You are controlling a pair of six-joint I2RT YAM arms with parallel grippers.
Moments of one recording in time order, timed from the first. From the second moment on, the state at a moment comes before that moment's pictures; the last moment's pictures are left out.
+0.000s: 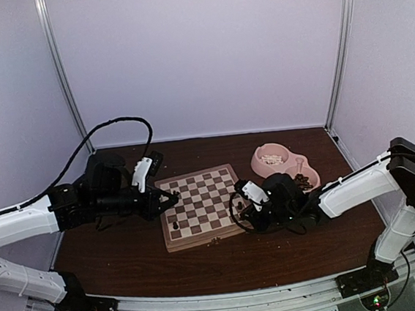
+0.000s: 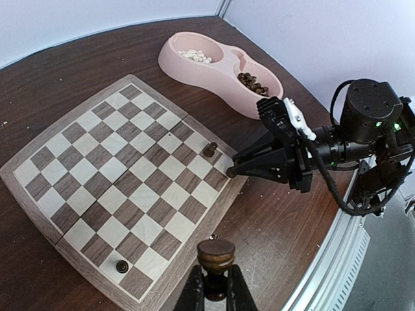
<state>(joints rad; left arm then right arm) -0.89 1.13 0.84 -0.25 0.13 -0.37 0.91 1.62 0.68 0.28 0.04 0.10</state>
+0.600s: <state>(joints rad) -0.89 1.08 0.82 -0.26 0.10 -0.36 0.91 1.64 0.73 0.23 0.15 0.05</state>
